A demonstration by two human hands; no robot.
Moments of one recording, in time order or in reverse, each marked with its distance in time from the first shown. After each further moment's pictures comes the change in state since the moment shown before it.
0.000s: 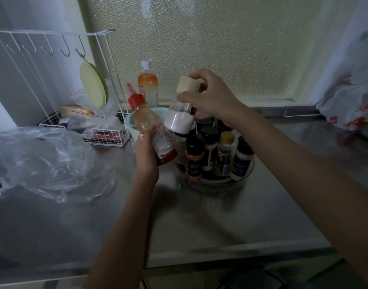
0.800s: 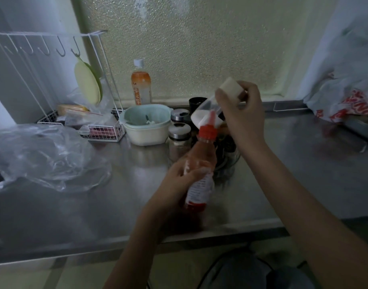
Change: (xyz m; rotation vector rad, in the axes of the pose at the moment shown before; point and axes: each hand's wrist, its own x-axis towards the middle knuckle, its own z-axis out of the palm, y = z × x) left_hand -0.103 0.001 0.038 0.272 -0.447 -0.294; right_hand -0.080 0.029 -0.026 0.125 0.623 -0.049
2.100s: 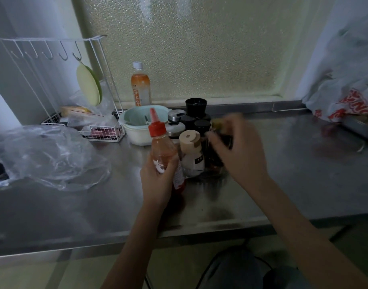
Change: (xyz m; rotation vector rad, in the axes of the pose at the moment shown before) left_hand 0.002 -0.027 -0.020 0.204 0.526 0.295; right_hand -0.045 0.022 -0.037 -0.545 -0.230 -0.370
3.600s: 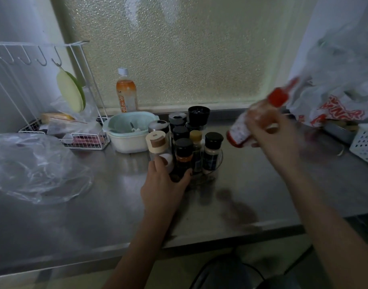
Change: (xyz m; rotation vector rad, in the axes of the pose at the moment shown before) left_hand -0.003 -0.009 0.041 0.861 0.041 0.115; right_hand 0.031 0.074 -0.051 0.271 0.154 0.455
